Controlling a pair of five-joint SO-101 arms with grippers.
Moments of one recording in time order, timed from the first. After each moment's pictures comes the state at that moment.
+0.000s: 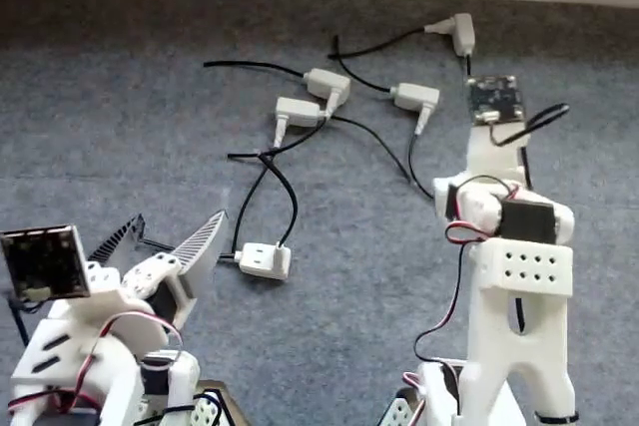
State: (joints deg) left arm -4.6 -92.4 47.3 83.0 12.3; right arm 0.2 -39.3 34.3 66.9 14.5
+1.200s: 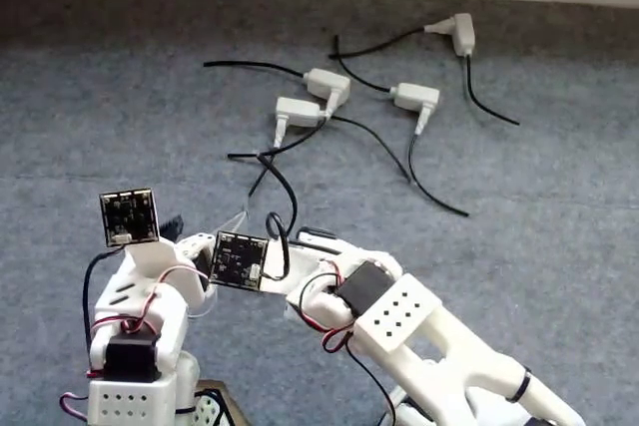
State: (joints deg) left arm -4.6 -104.2 90.8 56.7 12.3; right arm -50.3 -39.3 55.5 51.6 40.0
